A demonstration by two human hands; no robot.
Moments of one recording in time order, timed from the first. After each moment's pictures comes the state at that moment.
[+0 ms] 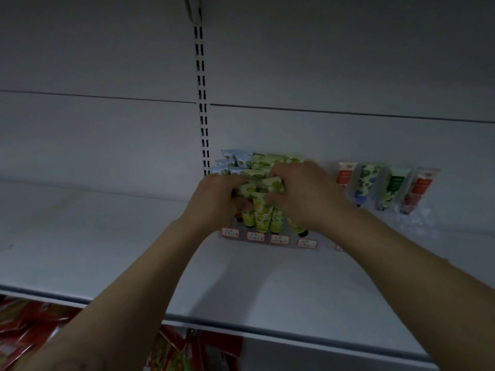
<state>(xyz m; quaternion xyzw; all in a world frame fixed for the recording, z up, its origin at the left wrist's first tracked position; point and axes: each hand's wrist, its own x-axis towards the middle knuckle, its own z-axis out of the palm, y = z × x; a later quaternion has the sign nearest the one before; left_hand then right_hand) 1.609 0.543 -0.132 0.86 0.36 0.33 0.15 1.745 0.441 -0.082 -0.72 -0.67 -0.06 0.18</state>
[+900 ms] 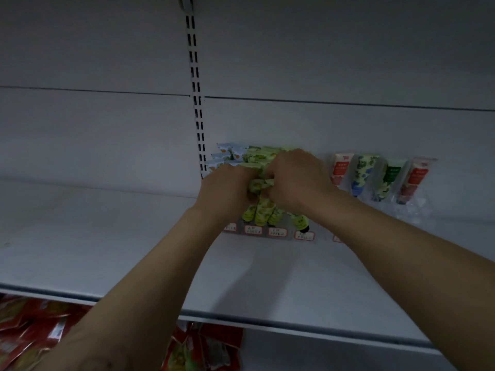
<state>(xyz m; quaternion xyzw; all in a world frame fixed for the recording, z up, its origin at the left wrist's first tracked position) 1.631 0.536 -0.127 0.89 0.38 0.24 0.01 1.745 0.466 -0.086 -0.77 -0.62 -0.12 0.10</state>
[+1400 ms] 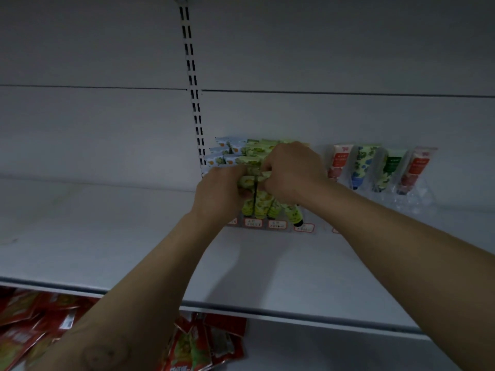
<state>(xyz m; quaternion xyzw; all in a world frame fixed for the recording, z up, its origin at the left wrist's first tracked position) 1.627 0.537 -0.147 0.86 0.39 0.32 0.08 1.747 0.472 -0.091 -0.78 -0.61 -0.10 0.14</state>
